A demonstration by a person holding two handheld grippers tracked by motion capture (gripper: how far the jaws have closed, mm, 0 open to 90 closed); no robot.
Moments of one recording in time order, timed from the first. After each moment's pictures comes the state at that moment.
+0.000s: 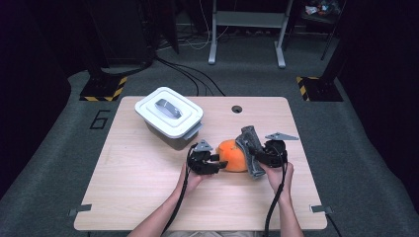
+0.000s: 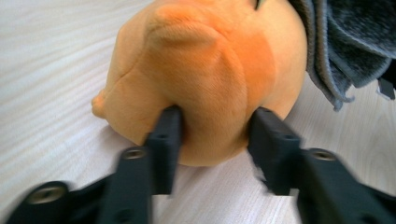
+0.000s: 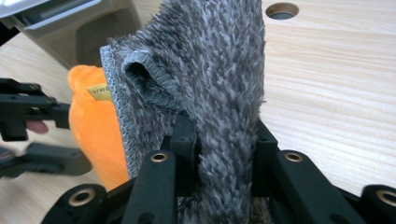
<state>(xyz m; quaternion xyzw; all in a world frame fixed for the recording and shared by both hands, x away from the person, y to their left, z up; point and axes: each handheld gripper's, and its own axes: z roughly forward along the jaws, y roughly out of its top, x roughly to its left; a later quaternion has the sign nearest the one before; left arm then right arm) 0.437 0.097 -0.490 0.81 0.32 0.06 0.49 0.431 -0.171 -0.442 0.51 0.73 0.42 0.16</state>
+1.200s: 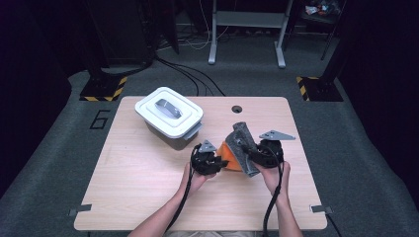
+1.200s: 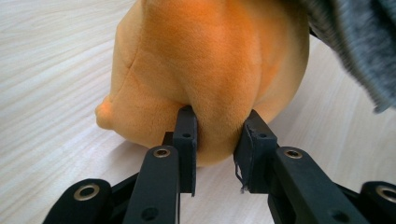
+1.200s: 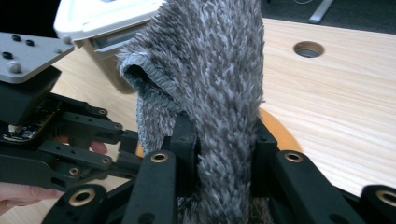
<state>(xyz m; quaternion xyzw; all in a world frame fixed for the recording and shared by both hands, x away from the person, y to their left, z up) 0.432 0.085 -0.484 0.81 0.34 0.07 0.48 0.410 -0.143 -0.409 0.46 0.75 0.45 0.18</state>
